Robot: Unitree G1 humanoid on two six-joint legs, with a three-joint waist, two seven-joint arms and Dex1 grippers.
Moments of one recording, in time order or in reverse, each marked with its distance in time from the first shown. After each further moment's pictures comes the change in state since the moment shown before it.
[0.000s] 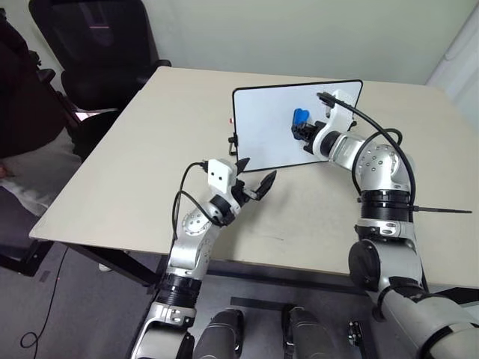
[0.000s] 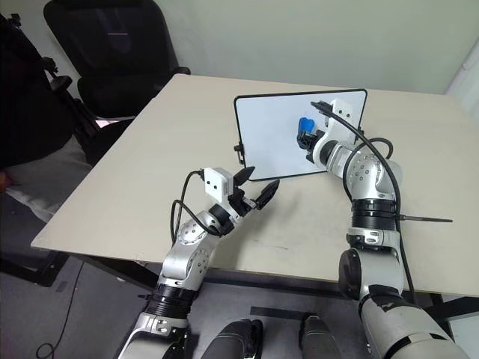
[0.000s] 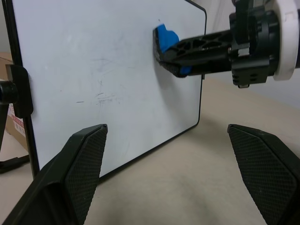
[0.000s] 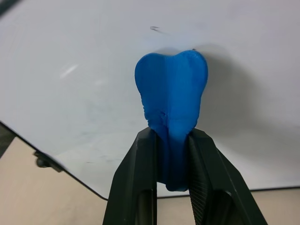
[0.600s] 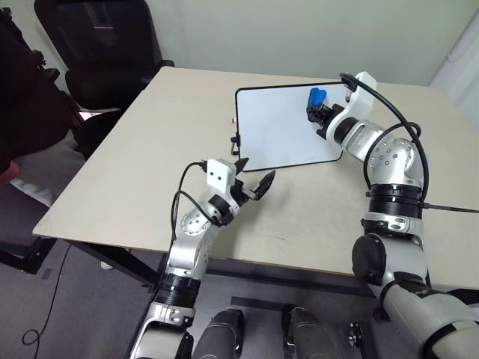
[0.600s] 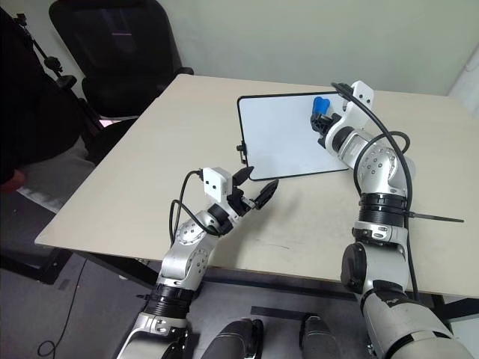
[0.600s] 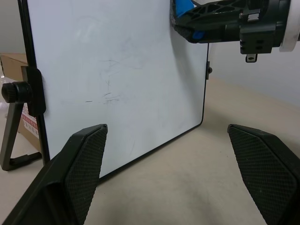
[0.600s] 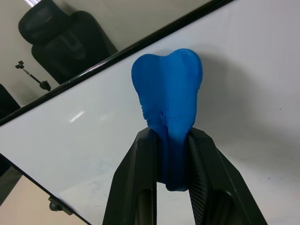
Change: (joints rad) left arm 0.000 0.010 0.002 0.000 -0.001 0.000 -0.001; right arm -0.035 -0.027 -0.079 0.011 0.000 -0.085 -0.005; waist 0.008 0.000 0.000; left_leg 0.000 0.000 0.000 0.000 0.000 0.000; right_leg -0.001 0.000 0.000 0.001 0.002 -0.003
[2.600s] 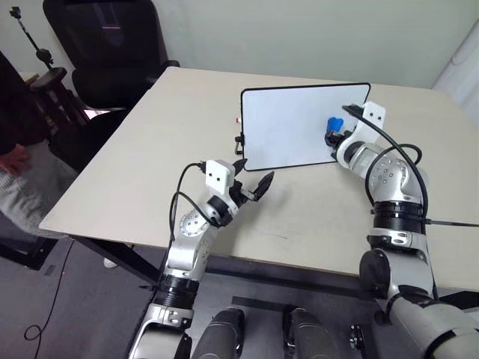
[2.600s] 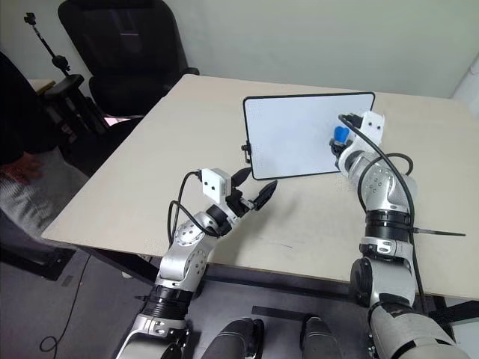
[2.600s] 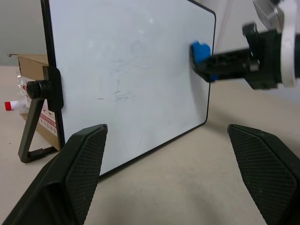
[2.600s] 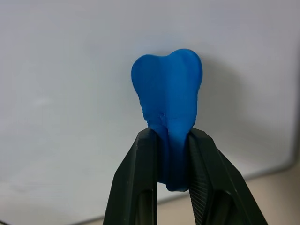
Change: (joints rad) left arm 0.011 0.003 -0.002 -0.011 0.000 0.003 0.002; right arm 0.166 -0.042 0.022 -0.048 -0.091 -0.012 -0.093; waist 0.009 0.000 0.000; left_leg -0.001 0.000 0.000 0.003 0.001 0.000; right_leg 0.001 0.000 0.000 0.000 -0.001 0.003
